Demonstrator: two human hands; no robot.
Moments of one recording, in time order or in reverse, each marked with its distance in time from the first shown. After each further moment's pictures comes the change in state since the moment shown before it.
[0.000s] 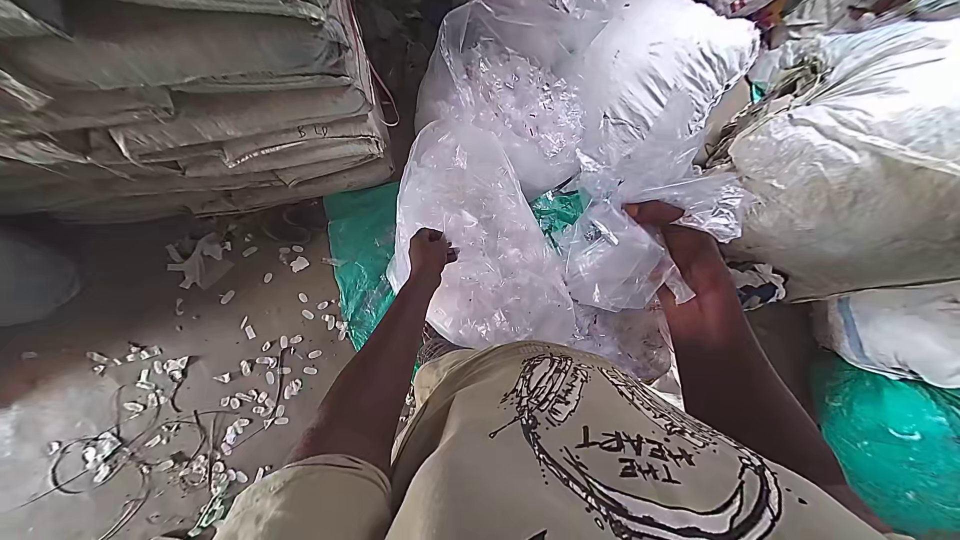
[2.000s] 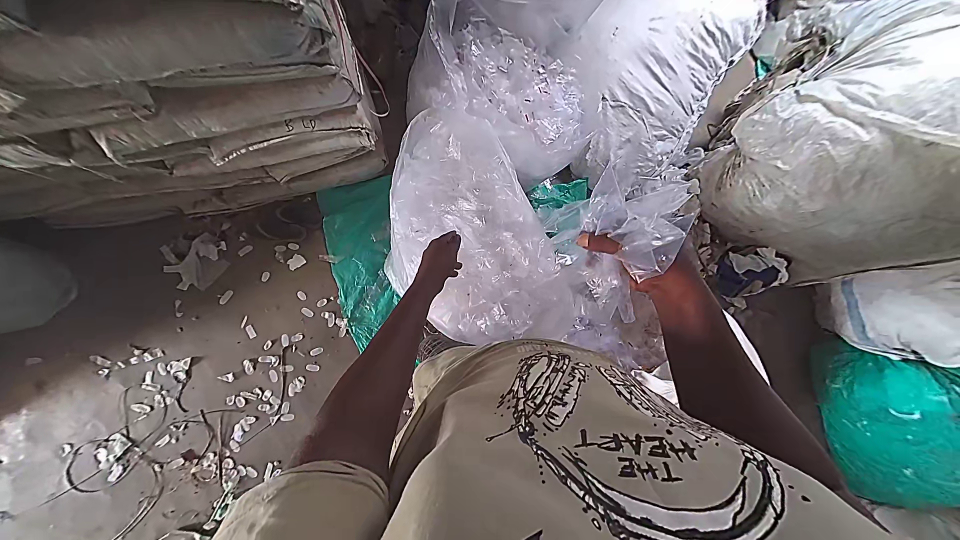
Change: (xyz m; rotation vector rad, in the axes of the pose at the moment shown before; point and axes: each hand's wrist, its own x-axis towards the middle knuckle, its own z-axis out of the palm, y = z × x) left_hand 0.001 -0.009 0.012 0.290 -0.241 -0.057; right_hand -0.023 0.019 0.037 -0.407 -0.125 -0.015
